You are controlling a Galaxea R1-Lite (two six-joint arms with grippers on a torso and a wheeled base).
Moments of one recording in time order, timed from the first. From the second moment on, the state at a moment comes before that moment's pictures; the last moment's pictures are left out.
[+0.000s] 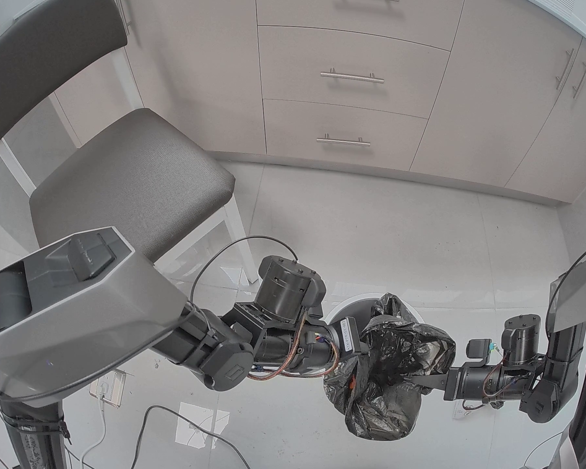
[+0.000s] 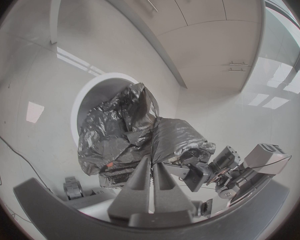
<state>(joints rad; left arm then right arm) -0.77 2.23 -1.09 -0.52 -0.41 -0.88 0.25 2.21 -0.05 -1.55 0.57 0.46</state>
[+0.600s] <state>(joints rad) -0.67 2.25 -1.16 -0.45 -0.28 -0.82 0.14 2.26 -0.13 -1.55 0.56 0.43</state>
